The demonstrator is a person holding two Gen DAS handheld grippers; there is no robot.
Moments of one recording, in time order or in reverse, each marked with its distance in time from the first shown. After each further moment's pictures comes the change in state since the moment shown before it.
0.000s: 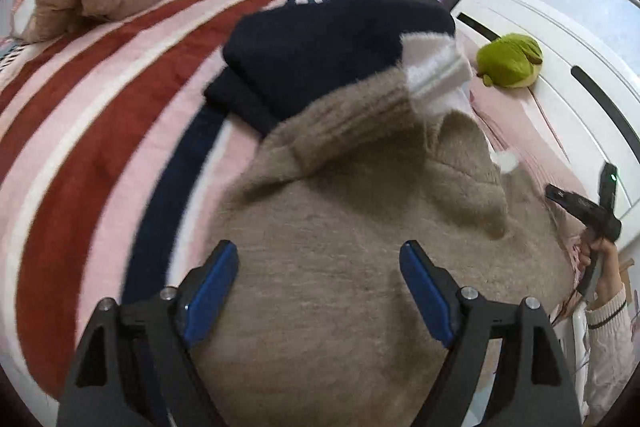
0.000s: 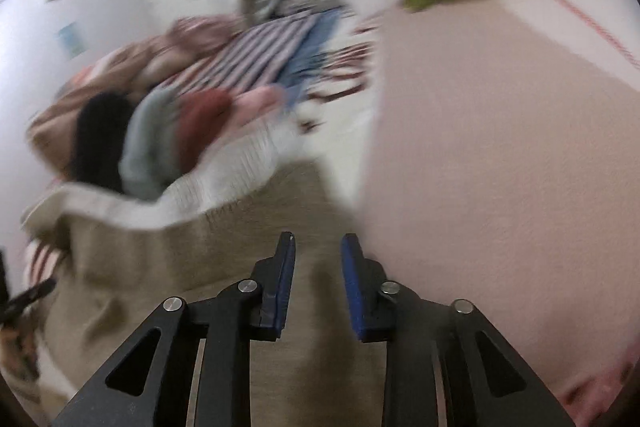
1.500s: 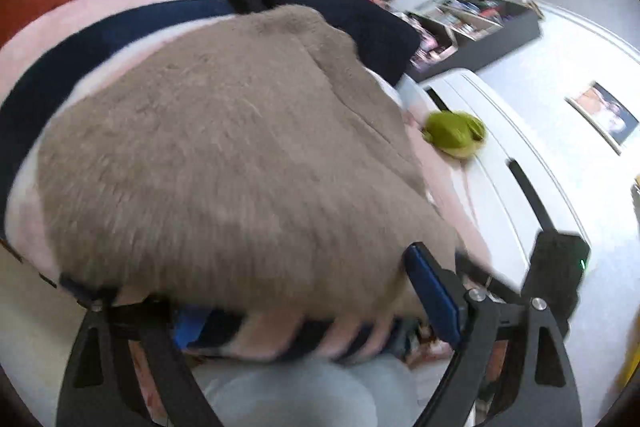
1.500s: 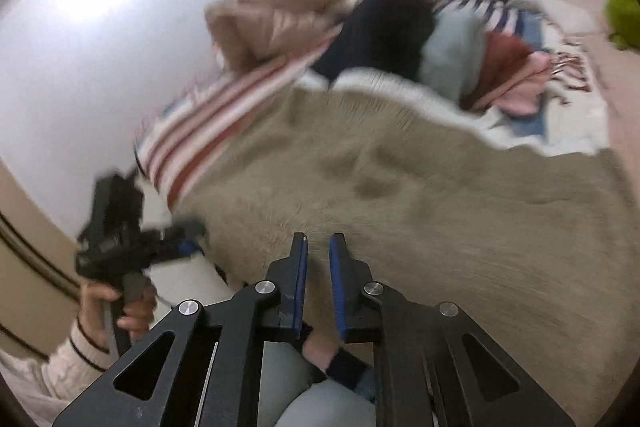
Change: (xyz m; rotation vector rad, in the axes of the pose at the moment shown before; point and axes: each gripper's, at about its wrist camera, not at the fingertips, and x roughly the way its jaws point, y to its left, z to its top) left arm -0.009 -0.007 -0.123 -0.433 -0.126 -0.338; right arm -0.033 0.205 -0.115 -0.399 0.159 0.461
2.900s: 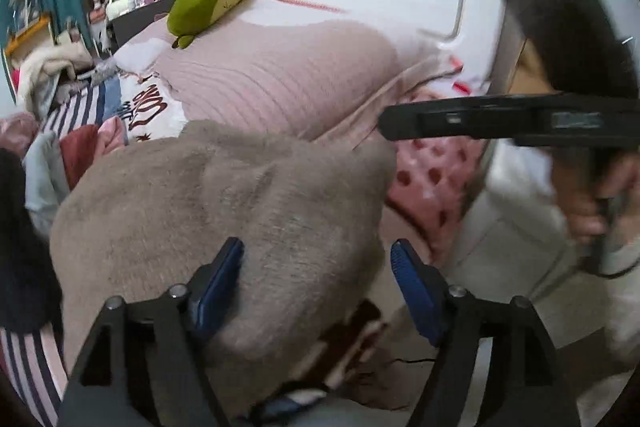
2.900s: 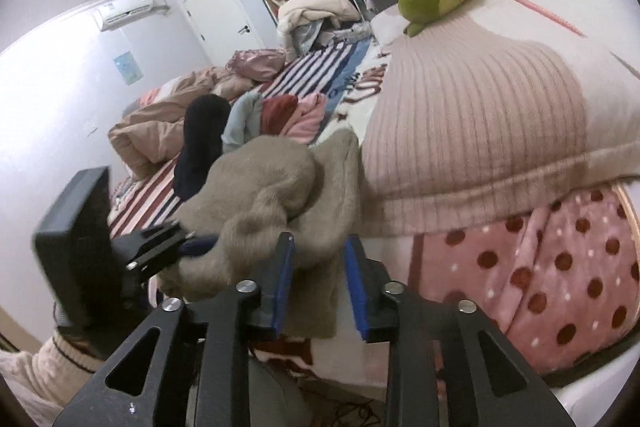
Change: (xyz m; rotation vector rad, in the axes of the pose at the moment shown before) left arm 0.152 -0.306 -0.120 1.170 0.391 -0.024; right arm -0.204 -0.147 -0.102 0.348 -0.315 -0.250
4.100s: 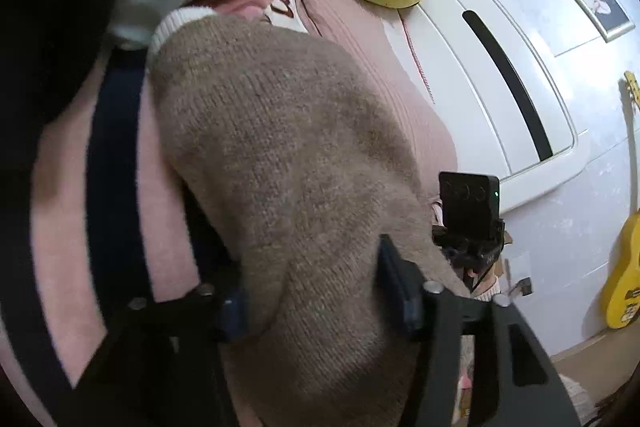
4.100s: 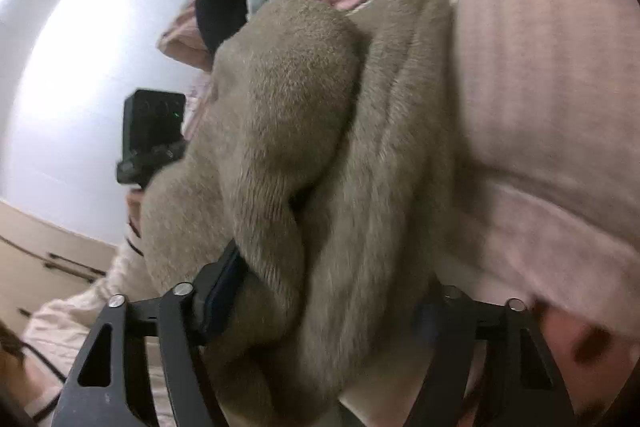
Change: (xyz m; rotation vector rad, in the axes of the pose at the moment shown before) left arm 0.015 0.213 -0.062 -0.795 0.006 -0.403; right arm 0.183 -0.046 0.033 0.080 0.614 0.479
